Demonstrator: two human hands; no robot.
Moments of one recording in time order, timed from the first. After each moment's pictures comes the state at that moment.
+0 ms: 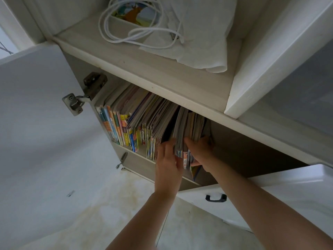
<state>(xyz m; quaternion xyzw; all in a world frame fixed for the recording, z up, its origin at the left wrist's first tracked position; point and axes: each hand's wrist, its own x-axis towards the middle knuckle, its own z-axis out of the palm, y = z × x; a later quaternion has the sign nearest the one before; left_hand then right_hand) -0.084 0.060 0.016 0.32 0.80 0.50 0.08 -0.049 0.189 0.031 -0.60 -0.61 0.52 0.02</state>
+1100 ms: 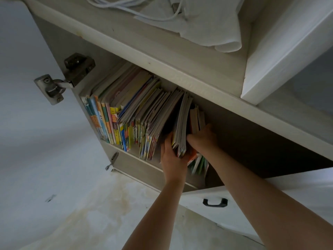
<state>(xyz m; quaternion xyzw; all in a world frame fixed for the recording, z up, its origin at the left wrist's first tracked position) -0.070 0.106 -0.014 0.15 0.77 0.60 0.18 -0.065 0.208 0.042 -0.64 -0.70 0.32 0.00</state>
